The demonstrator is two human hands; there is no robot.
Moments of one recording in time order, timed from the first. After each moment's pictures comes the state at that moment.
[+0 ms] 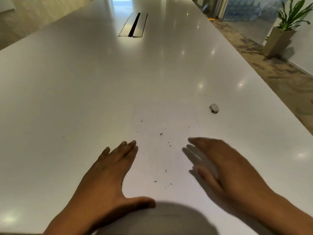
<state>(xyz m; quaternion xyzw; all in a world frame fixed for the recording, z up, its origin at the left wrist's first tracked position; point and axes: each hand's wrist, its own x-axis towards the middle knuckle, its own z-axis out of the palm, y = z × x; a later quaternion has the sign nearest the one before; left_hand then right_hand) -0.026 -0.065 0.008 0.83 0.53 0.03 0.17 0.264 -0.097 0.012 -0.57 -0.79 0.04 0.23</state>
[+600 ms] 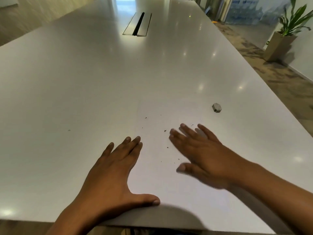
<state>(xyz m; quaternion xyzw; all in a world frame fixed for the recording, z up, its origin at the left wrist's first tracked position) -0.028 -0.068 0.002 0.84 0.53 0.00 0.14 0.248 -0.054 0.013 -0.49 -0.87 0.07 -0.06</state>
